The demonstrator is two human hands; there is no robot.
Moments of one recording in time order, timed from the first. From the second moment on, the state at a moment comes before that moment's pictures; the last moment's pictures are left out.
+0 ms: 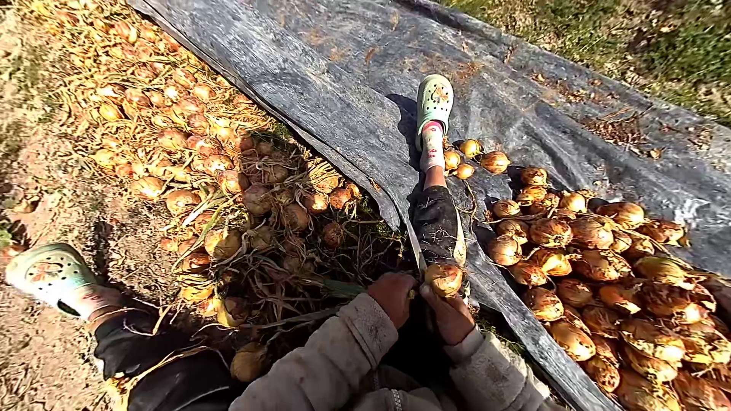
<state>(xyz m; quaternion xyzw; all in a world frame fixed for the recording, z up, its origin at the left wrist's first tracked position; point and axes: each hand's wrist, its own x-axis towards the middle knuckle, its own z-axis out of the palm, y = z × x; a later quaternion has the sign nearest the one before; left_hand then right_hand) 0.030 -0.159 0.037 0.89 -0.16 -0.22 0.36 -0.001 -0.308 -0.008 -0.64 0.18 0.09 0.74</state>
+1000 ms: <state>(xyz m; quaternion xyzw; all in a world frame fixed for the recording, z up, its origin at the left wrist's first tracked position) 0.069 0.025 -0.004 0.97 0.04 -0.20 0.15 0.029 -0.354 -0.005 -0.80 0.14 -0.02 0.59</state>
